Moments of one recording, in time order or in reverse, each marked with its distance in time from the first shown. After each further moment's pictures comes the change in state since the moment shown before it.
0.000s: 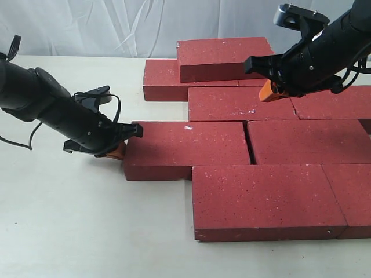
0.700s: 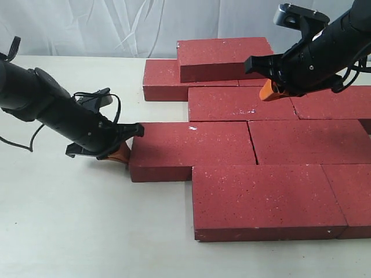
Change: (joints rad) left arm 0.024 0.008 -0.005 -0.024 0.064 -0.010; right arm 0.000 0.000 0.000 -0.009 -0.007 0.000
